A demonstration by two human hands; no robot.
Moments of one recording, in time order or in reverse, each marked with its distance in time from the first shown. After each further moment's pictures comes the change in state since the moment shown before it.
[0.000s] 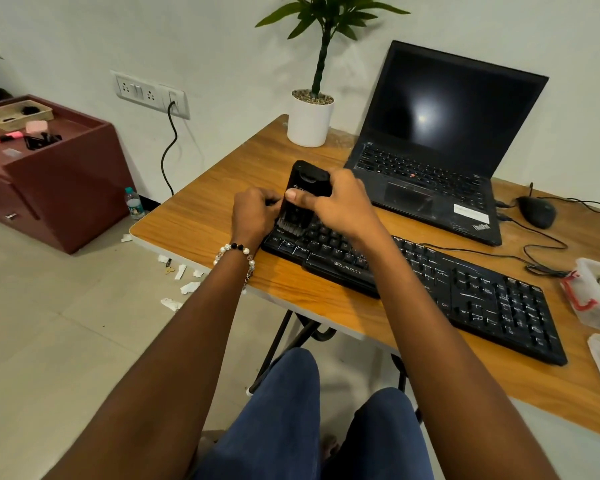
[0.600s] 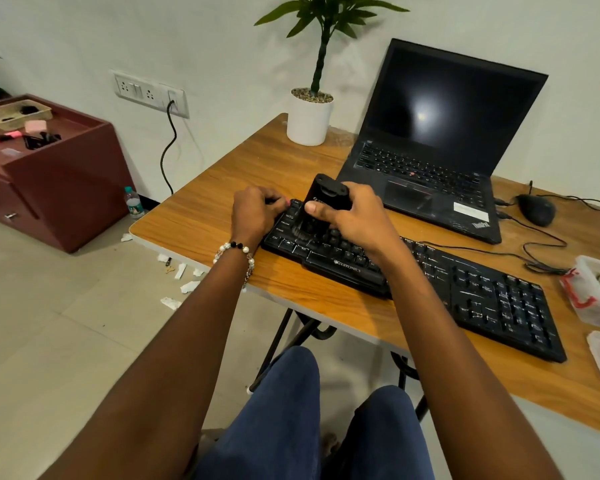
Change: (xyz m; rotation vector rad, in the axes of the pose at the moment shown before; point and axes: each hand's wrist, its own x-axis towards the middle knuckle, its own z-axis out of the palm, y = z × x) left_hand 0.005 -0.009 0.006 -0.101 -0.026 -0.018; right_hand -0.018 0.022 -0.014 0.055 -0.027 0.052
